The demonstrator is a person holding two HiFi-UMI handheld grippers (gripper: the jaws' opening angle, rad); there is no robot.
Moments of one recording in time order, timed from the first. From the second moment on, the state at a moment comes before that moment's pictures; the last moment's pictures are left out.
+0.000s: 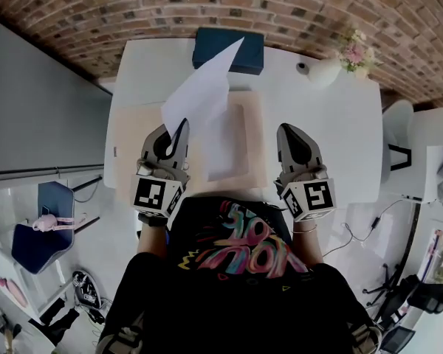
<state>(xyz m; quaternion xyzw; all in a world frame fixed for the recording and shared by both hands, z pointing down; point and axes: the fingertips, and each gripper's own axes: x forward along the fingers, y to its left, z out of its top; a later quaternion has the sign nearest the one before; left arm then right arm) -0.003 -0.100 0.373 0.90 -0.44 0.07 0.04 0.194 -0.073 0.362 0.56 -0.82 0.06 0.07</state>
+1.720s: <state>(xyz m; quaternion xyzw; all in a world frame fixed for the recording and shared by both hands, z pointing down) -0.001 -0.098 0.372 0.90 -0.43 0.03 0.07 0.194 -0.070 0.373 0.55 -0.83 0.05 0.10</state>
